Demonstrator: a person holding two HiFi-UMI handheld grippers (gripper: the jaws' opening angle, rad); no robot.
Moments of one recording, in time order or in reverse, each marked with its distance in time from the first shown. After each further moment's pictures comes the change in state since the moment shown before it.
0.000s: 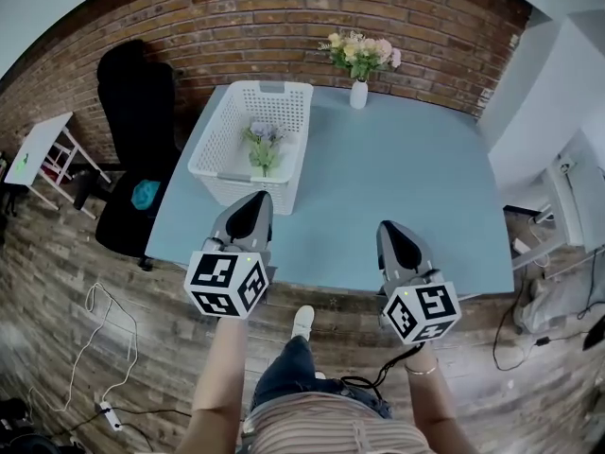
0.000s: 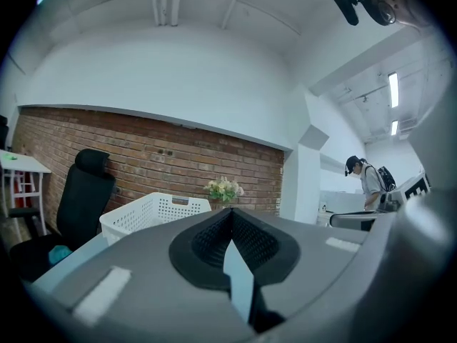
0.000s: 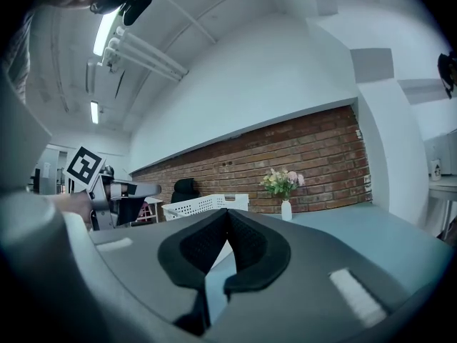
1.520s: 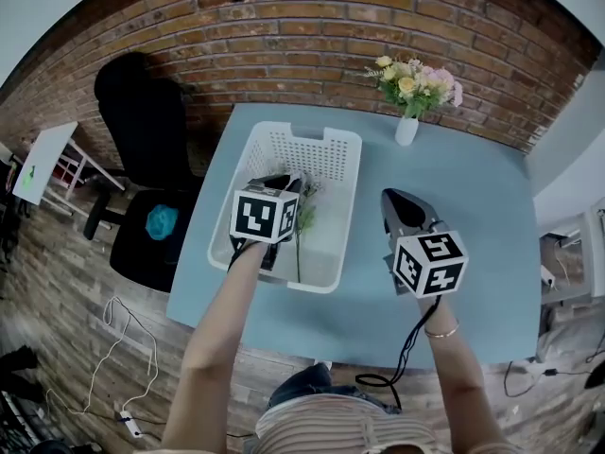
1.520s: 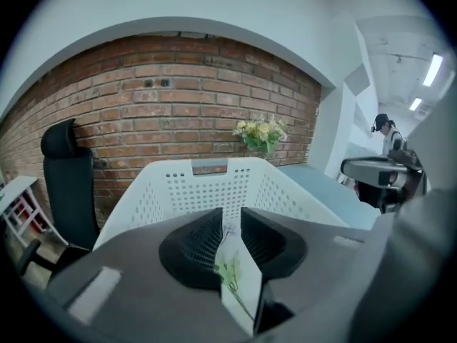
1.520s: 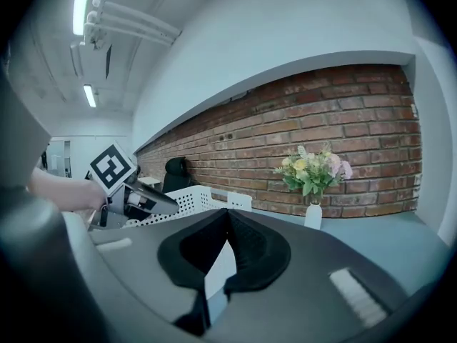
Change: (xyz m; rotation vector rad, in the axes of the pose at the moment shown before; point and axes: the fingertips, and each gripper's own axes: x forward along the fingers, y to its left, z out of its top) left arm 0.253 0.180 -0.055 0.039 0.567 0.001; right arm 0.299 -0.052 0.013 -0.037 0.227 0.074
